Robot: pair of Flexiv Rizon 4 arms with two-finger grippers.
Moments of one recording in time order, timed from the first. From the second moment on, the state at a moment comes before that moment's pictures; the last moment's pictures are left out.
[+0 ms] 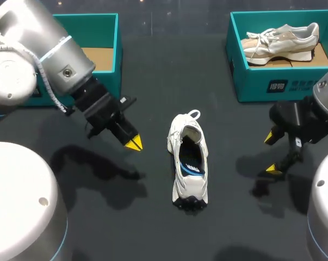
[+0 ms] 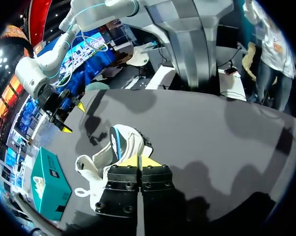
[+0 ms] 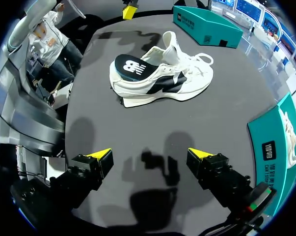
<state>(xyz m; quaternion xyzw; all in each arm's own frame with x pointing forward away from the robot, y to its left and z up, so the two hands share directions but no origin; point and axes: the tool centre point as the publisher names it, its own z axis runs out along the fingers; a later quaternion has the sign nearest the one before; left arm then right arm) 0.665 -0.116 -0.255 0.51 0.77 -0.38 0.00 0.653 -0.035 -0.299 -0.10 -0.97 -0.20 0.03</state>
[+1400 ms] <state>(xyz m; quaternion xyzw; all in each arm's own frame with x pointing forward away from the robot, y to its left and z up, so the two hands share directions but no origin) 0.682 -0.168 -0.235 0.76 0.61 -0.22 -0.07 0.652 -0.035 -0.299 -0.10 -0.97 -0.20 0.03</state>
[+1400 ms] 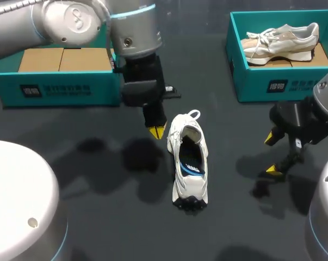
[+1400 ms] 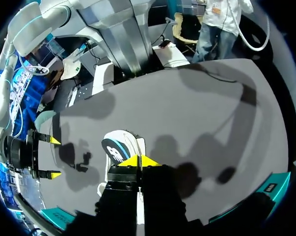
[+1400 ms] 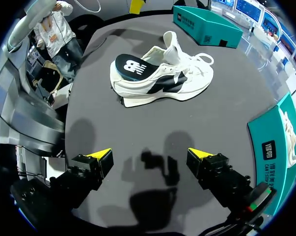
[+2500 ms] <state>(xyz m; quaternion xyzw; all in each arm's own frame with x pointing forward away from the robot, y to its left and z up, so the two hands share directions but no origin) 0.655 -0.220 -0.281 0.80 0.56 -0.18 -0.09 0.651 -0.035 -0.299 -0.10 -0.97 -0.20 0.03</state>
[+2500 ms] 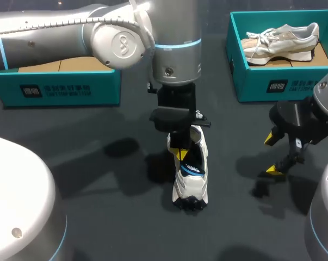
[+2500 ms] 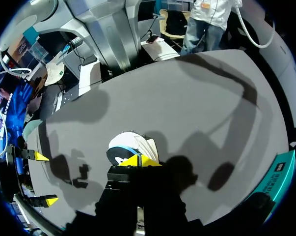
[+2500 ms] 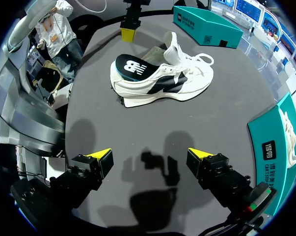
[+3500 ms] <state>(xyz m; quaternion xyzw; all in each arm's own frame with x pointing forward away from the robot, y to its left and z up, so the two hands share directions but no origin) 0.642 -0.246 -0.342 0.78 0.60 -0.15 -0.08 0.651 -0.035 -0.298 -0.10 -0.97 -0.20 0.03</state>
